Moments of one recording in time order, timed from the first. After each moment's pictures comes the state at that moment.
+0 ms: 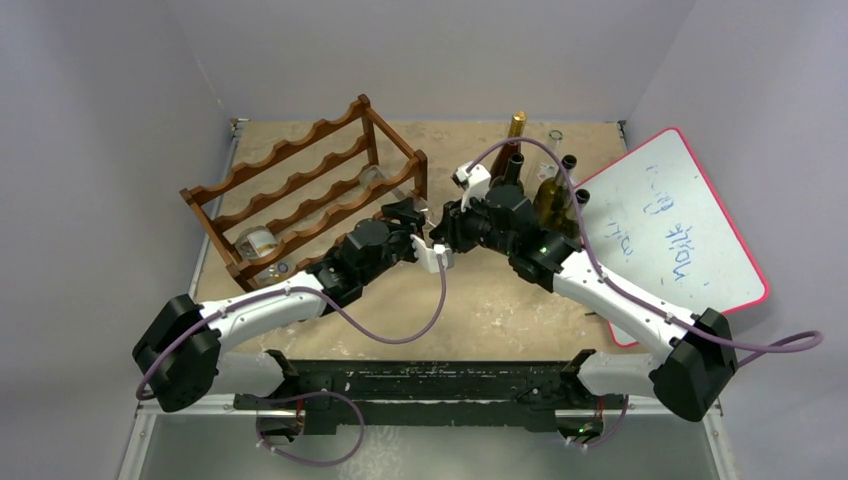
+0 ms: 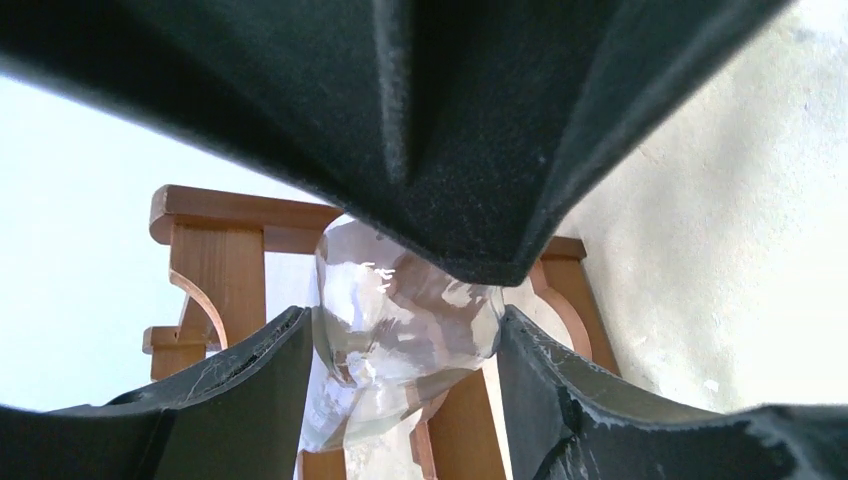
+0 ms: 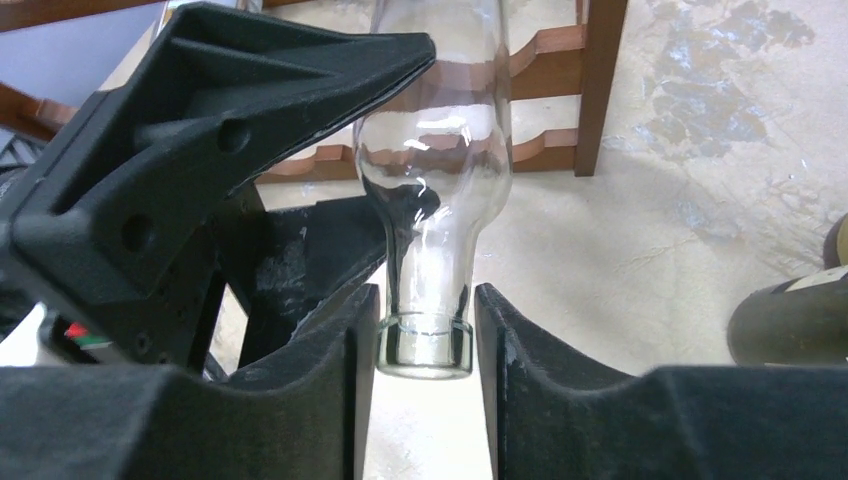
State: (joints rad) left arm -0.83 1.28 0.73 0.31 -0.12 1.06; right arm 0.74 1.23 0.97 -0.15 -0.09 0.26
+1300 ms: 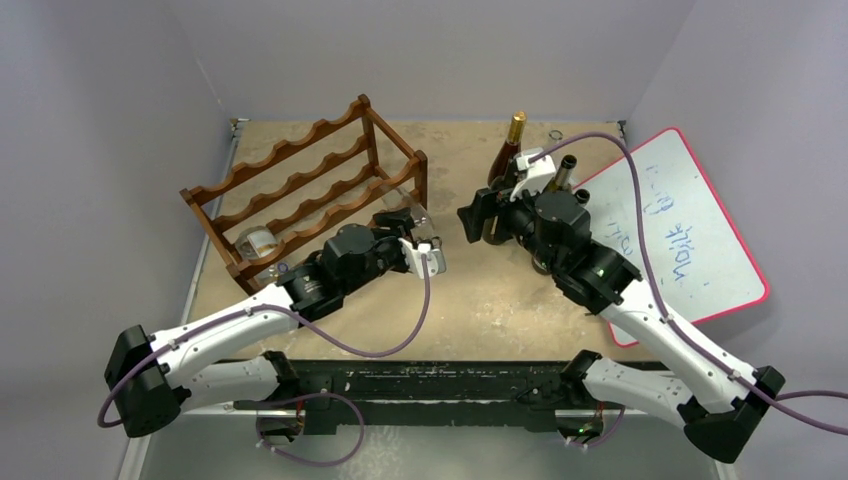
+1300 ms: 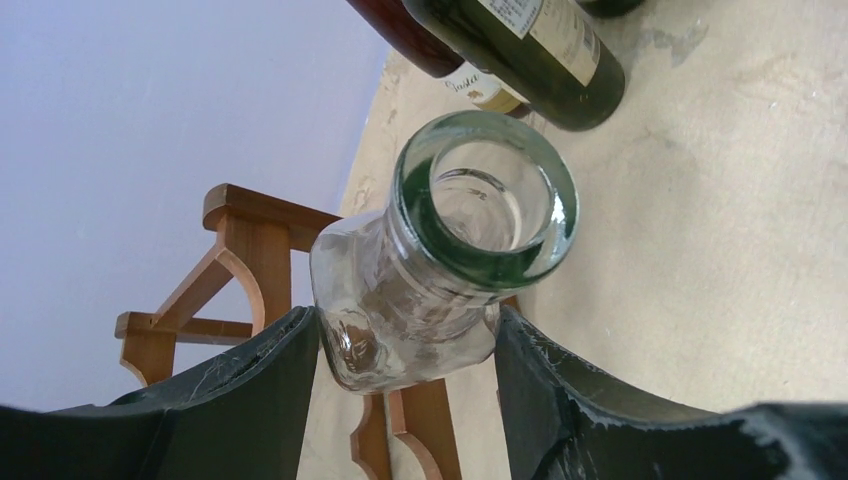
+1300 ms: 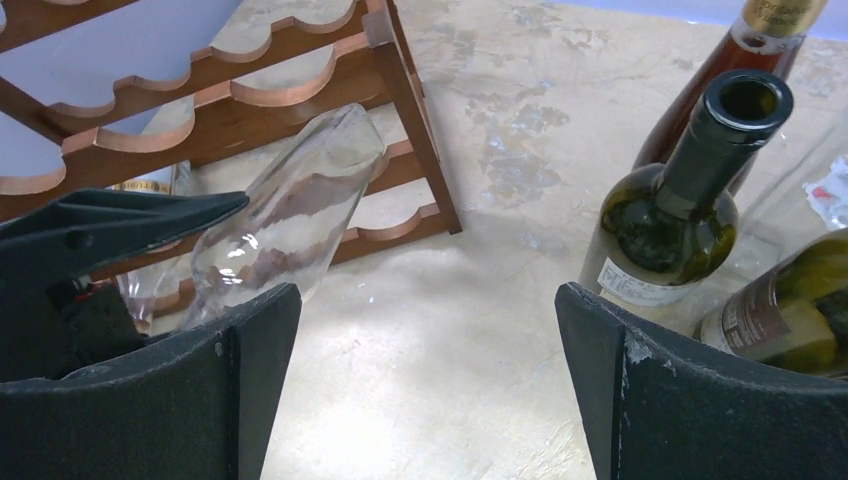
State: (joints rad) left arm -0.92 1.08 0.79 0.05 -0.10 0.85; right arm 0.75 0.97 1.06 -0.34 0.27 0.30
